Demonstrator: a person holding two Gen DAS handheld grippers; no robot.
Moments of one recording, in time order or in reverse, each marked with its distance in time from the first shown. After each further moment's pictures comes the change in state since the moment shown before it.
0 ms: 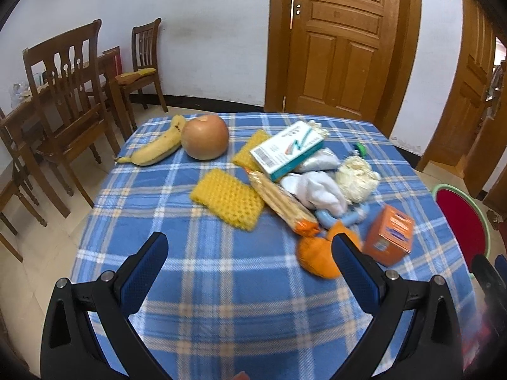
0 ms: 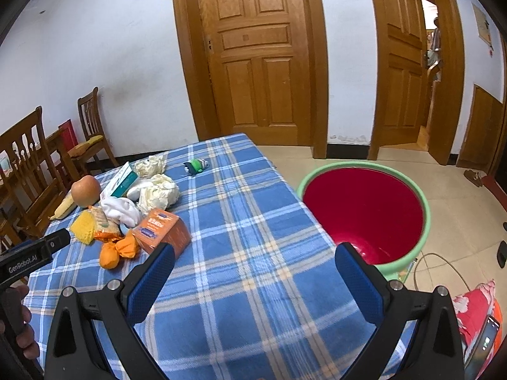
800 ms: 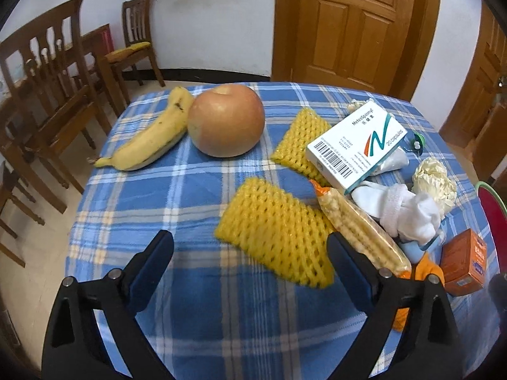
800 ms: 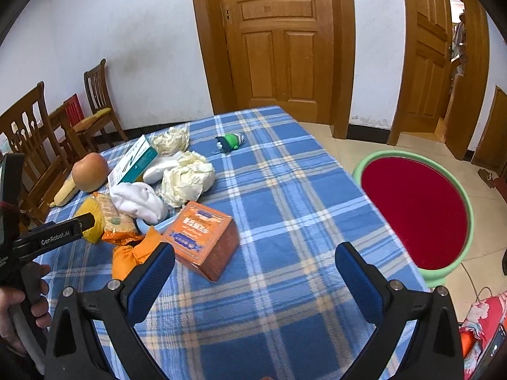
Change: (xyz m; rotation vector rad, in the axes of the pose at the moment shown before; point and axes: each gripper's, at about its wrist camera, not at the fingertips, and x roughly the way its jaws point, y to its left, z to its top) left arm 0.108 0.042 0.035 0.037 0.157 -0.008; right arm 0.061 0.062 0.011 -0.042 0.138 0.024
